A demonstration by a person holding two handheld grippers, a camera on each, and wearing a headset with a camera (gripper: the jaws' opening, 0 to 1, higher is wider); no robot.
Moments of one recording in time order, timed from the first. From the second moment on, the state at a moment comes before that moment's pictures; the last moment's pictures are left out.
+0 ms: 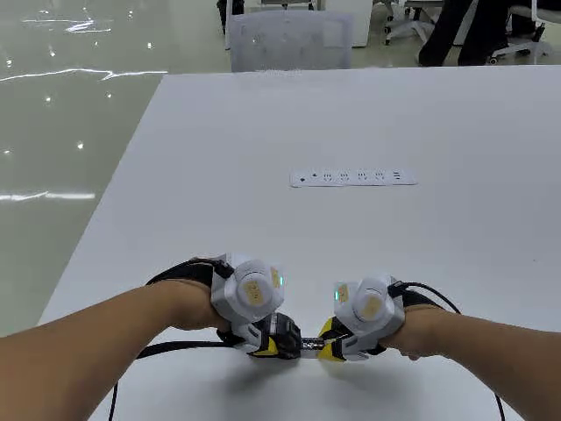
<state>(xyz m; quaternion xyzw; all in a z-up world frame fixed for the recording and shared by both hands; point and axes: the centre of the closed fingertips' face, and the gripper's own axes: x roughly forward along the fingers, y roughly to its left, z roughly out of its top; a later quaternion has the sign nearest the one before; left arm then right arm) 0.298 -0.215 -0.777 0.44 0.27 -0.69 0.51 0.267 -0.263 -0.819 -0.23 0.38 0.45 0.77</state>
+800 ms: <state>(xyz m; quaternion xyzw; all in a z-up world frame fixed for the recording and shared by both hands) 0.298 -0.215 -0.778 0.44 0.27 -0.69 0.51 0.253 -0.296 -0.817 -0.23 0.40 0.44 0.77</state>
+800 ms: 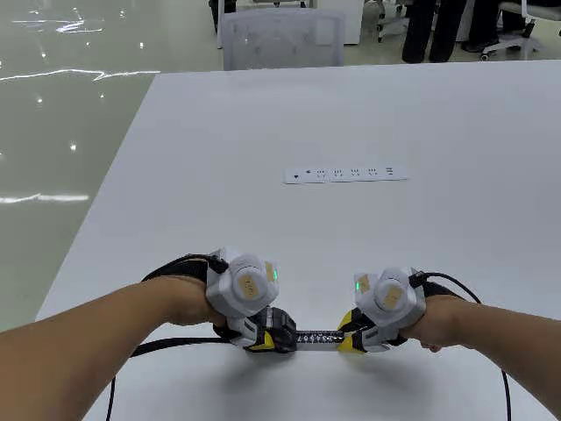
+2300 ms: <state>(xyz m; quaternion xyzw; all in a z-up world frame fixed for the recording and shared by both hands) 0.299 -0.216 -0.778 0.43 0.27 -0.69 0.52 0.231 -0.349 -0.819 -0.23 0.42 0.43 0.77</state>
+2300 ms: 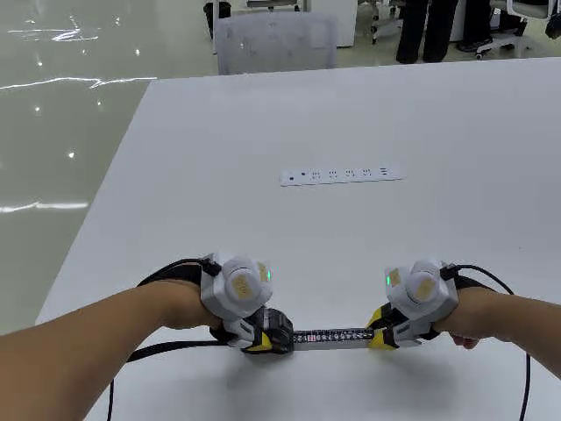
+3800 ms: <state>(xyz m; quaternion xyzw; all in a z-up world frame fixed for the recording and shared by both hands) 0.300 -0.218 -0.779 0.43 0.27 -0.69 0.52 0.209 -0.399 -0.818 -0.22 0.43 0.40 0.78</state>
